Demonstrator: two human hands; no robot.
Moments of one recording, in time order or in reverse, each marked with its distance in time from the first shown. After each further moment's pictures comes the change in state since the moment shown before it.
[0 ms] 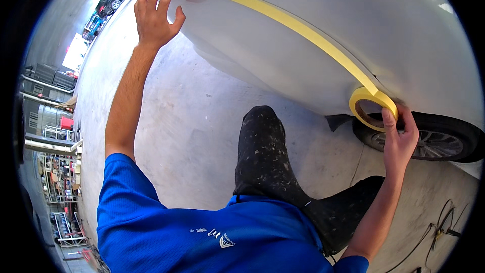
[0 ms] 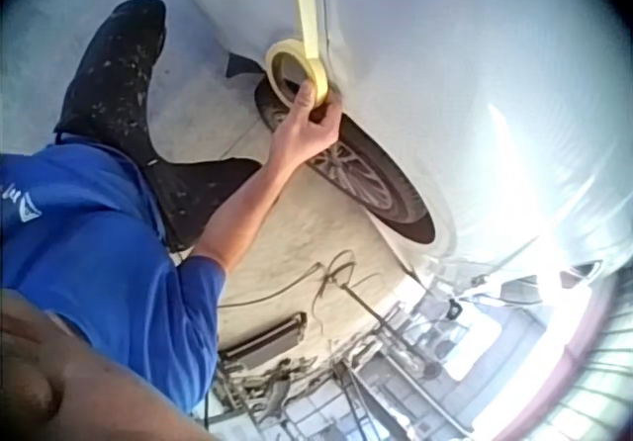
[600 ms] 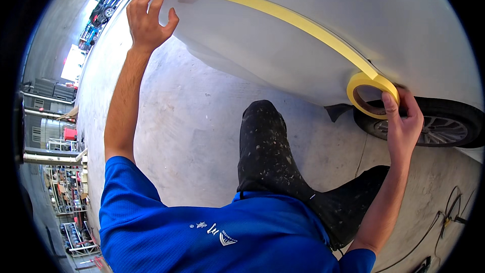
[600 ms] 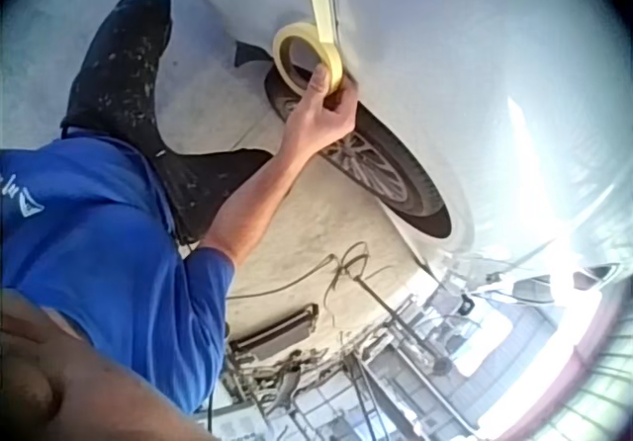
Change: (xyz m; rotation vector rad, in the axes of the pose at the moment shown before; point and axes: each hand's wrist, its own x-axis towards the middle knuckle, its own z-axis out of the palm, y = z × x) left_hand 0.013 0.014 0.000 -0.099 0.052 0.077; right_hand 0.004 0.005 -0.002 0.014 -0.006 0.005
